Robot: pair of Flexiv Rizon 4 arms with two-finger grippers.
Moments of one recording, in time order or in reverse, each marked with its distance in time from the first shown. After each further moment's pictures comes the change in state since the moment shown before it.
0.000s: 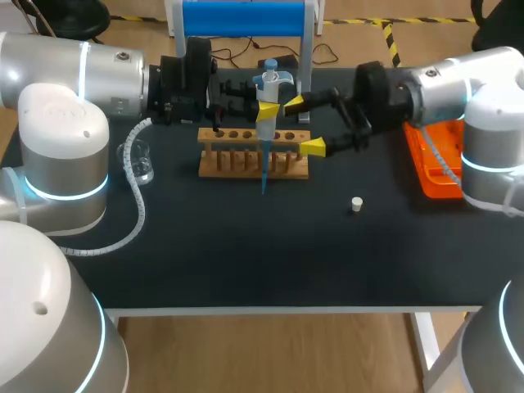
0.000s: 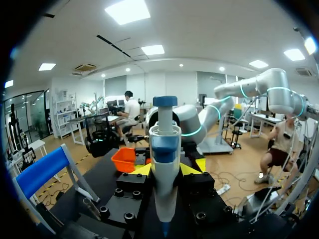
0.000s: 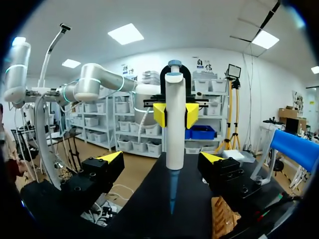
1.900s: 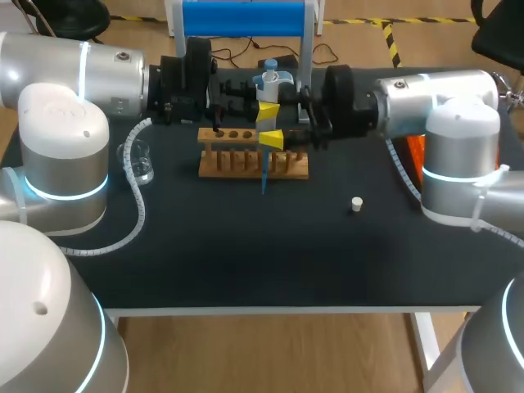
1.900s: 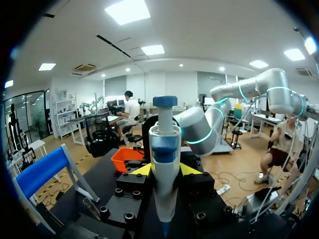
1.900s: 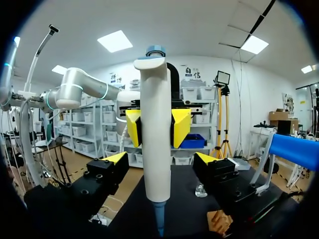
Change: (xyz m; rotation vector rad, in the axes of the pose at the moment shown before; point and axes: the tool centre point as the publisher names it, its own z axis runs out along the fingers) left arm 0.000 0.000 0.000 0.000 0.000 0.000; right arm -0.026 0.011 0.048 -0.091 -0.113 0.008
